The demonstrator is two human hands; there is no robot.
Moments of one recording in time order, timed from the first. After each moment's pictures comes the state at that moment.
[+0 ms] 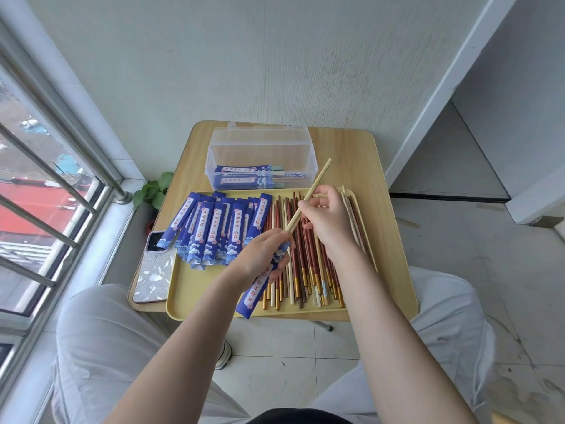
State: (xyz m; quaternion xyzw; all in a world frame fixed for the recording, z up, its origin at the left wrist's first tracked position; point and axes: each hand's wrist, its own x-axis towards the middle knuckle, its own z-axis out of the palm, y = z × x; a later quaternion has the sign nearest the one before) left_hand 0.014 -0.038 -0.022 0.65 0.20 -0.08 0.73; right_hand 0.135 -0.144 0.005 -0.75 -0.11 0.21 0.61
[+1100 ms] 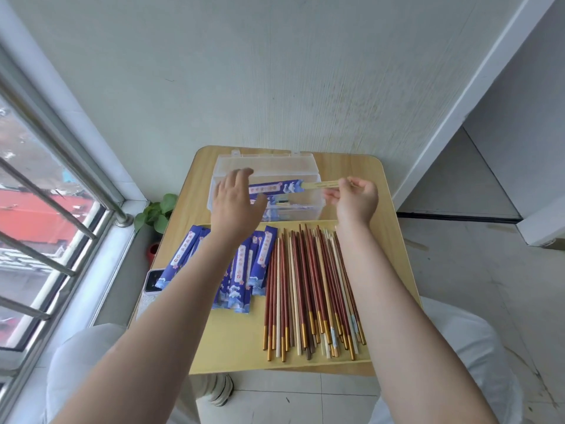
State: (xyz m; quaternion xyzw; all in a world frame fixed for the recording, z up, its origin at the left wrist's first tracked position) left_hand 0.103 0.068 0.018 0.91 0.27 0.22 0.21; right_hand 0.230 -0.089 0.028 -0.63 0.07 0.07 0.77
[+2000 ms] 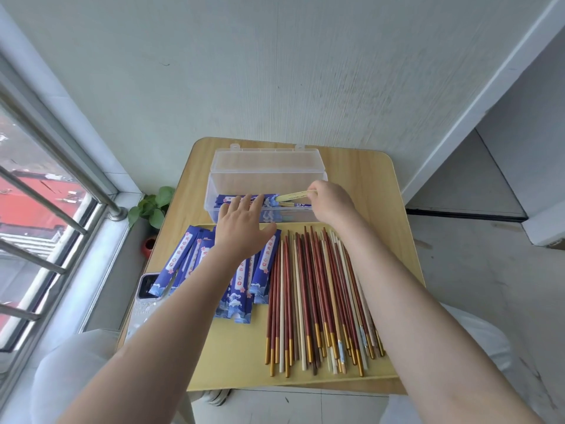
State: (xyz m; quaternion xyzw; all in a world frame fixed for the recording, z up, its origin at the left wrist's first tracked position) left_hand 0.114 0.080 -0.039 0.96 0.27 -0.01 0.09; right_hand 0.268 -0.047 -0.006 -0.93 -0.30 0.14 0.16
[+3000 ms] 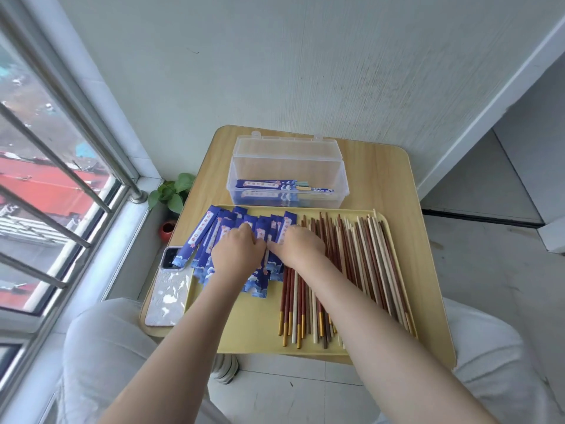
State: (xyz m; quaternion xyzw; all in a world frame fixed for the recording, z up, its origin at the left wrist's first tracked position) left_hand 0.038 0.048 -0.051 0.87 0.44 0.02 0.20; right_hand 0.138 -0.036 -0.049 -0.92 -0.31 0.22 0.06
